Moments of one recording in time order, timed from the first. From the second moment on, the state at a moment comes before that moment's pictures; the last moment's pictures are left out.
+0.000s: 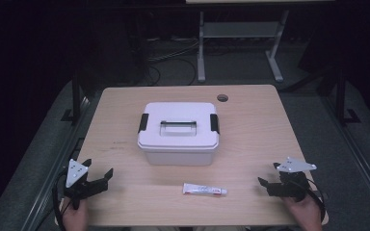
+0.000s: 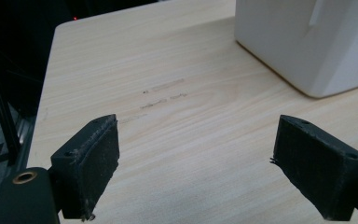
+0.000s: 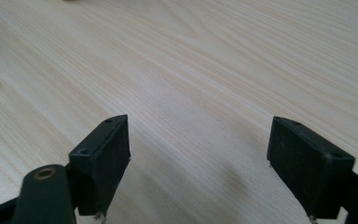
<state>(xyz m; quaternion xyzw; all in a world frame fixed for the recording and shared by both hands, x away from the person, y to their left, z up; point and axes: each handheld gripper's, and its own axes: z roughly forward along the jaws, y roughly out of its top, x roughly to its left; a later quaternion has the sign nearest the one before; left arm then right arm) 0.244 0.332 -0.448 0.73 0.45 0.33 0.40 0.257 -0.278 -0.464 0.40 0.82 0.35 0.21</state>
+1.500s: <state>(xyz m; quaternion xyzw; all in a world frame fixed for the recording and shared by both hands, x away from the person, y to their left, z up) 0.241 0.337 -0.449 0.72 0.45 0.33 0.41 0.309 -0.259 -0.409 0.17 0.97 0.12 0.10</state>
